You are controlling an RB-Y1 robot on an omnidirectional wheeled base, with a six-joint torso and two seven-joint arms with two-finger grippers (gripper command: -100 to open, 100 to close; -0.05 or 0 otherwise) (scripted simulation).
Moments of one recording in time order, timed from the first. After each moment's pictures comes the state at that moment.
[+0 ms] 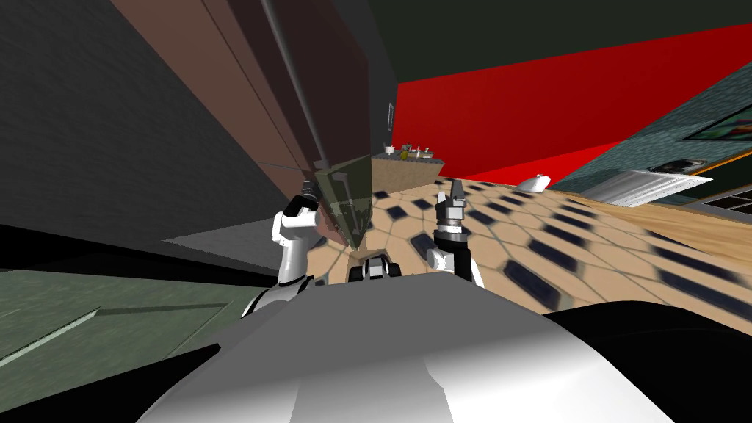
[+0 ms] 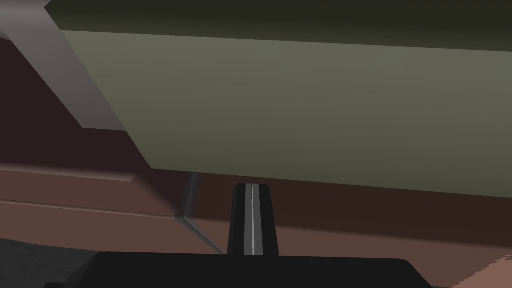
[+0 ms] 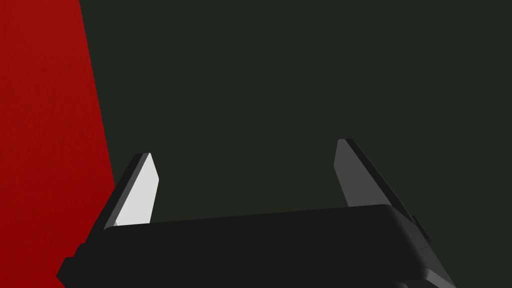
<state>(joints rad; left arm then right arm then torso) -0.29 0.26 0.18 -1.90 0.00 0.55 0.18 0.47 0.03 -0.06 -2.38 0.09 -0.37 0.14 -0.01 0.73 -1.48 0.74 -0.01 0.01</state>
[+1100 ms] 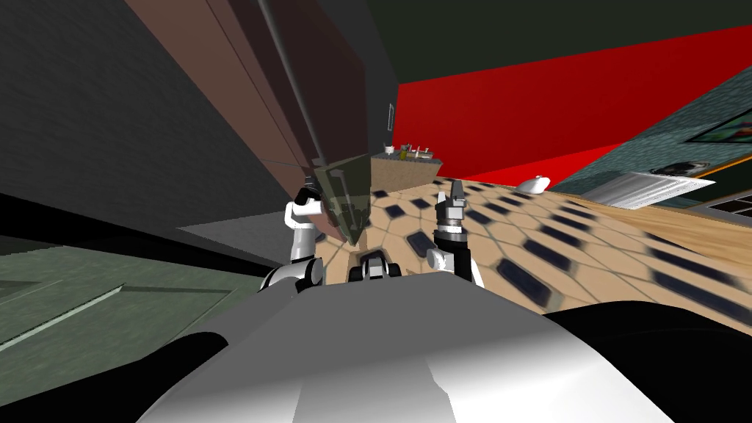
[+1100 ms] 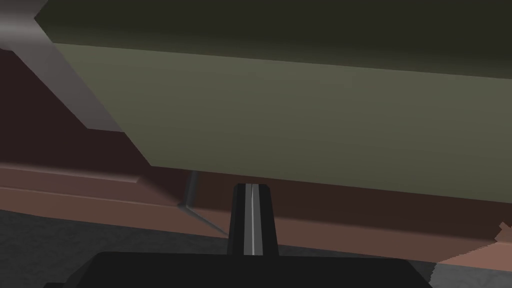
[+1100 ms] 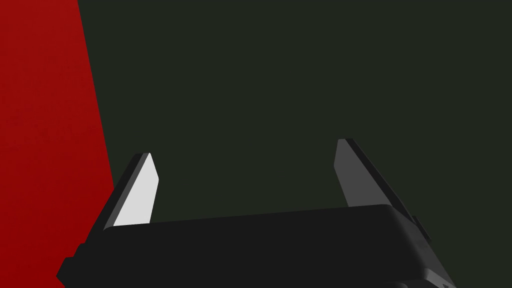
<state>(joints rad) -0.53 0.22 0.28 -1.55 -0.11 0.42 0.18 0.47 0.03 -0.06 -2.38 0.09 -0.37 0.14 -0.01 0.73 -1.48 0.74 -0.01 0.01</state>
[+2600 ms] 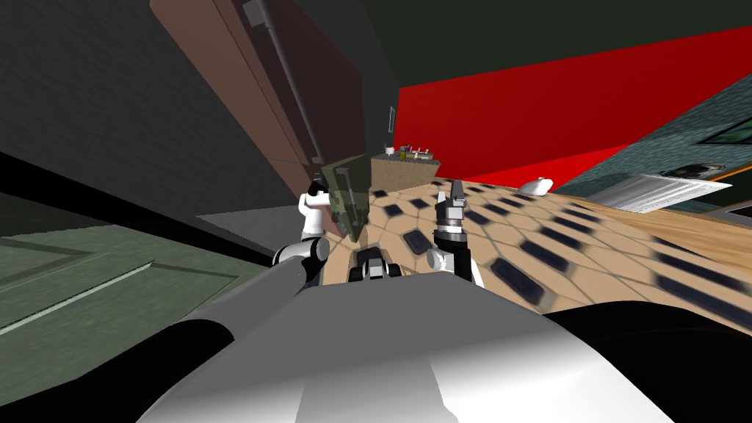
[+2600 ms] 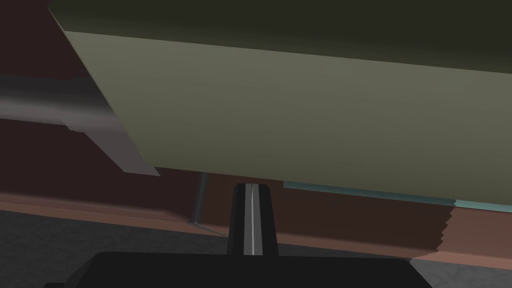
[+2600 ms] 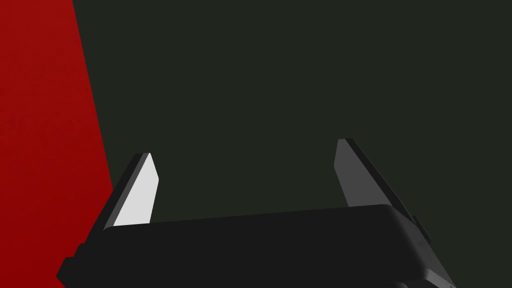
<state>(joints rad) -0.80 0.18 0.39 -1.11 -0.23 0.26 0.17 0.47 0.03 -0.06 -2.38 0.09 -0.37 0.14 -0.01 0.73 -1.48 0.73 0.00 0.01</state>
